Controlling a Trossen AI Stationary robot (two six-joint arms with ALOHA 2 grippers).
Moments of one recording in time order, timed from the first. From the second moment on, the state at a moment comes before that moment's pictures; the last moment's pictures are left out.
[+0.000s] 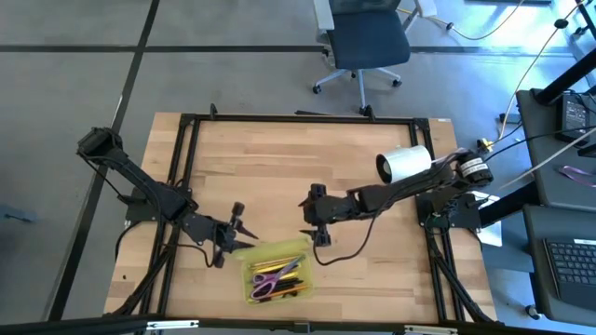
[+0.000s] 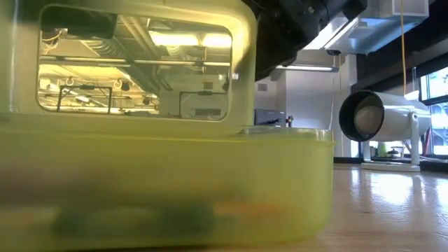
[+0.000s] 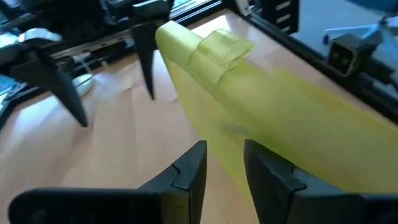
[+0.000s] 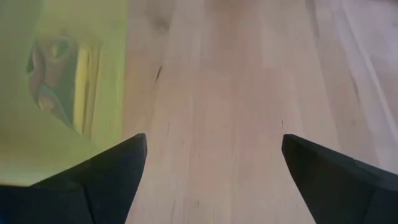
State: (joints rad) left arm -0.61 1.10 0.49 0.15 -0.40 0.11; right arm 0.21 1.71 1.10 -0.10 0.18 0.00
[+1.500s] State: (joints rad) left arm -0.65 1.41 0.55 0.39 -0.14 -0.12; right arm 0.30 1.69 1.10 -0.05 -0.19 0.11
